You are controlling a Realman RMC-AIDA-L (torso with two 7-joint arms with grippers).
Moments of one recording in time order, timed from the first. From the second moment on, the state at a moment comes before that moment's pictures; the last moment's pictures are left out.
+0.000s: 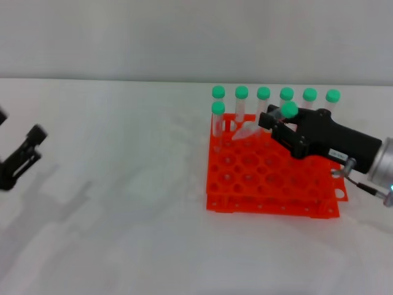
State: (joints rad) left arm -0.35 -2.08 2.85 -0.38 -1.09 1.80 -0.77; right arm 0.57 2.00 -1.52 -0.43 -0.82 -1.18 1.02
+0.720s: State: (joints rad) left arm -0.24 -2.08 2.84 -0.16 -1.13 1.65 -0.60; right arm 0.65 2.01 -1.52 -0.49 -0.94 -0.95 1.03
